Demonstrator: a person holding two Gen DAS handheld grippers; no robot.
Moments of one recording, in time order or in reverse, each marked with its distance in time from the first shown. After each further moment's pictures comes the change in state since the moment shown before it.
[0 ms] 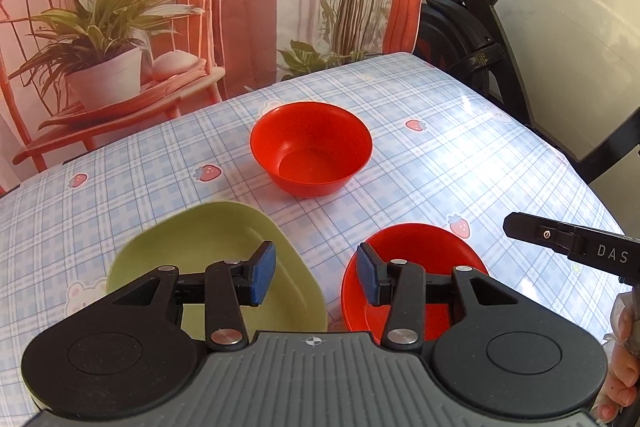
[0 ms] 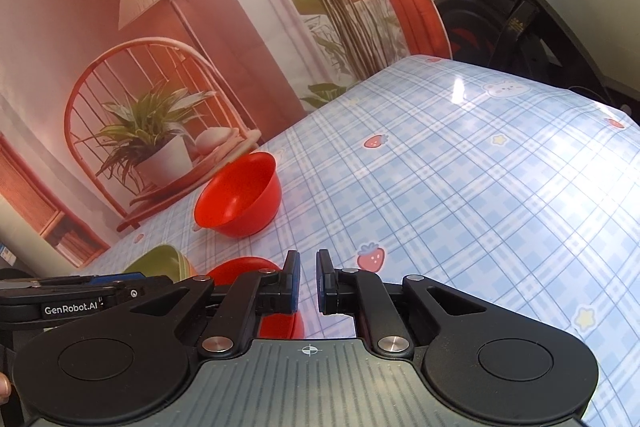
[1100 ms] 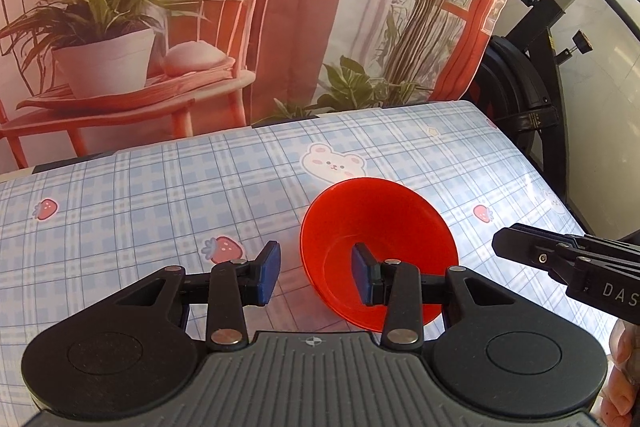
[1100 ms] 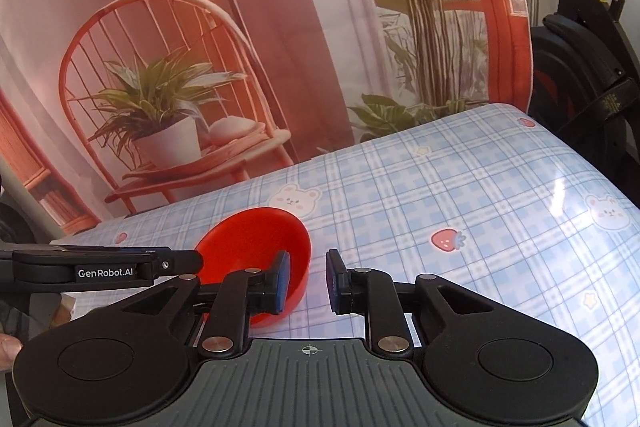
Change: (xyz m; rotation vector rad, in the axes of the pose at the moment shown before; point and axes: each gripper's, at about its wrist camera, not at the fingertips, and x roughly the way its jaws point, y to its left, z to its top) left arm 0.094 0.054 0.059 -0.212 0.025 -0.038; right arm 0.121 0.039 0.091 -0.239 0.109 0.015
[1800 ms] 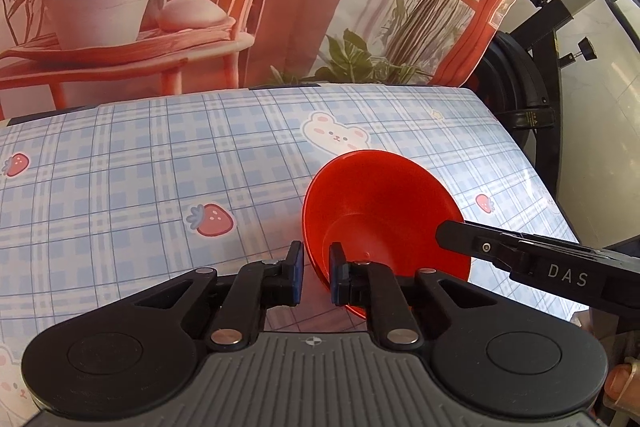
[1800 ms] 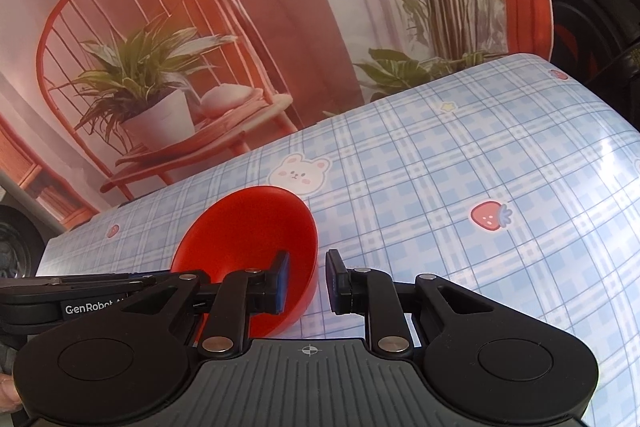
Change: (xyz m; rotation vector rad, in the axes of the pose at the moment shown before) left arm 0.019 0.015 -0.007 -0.064 0.059 -0.070; right arm 0.055 0.000 0.001 0.069 0.114 0.036
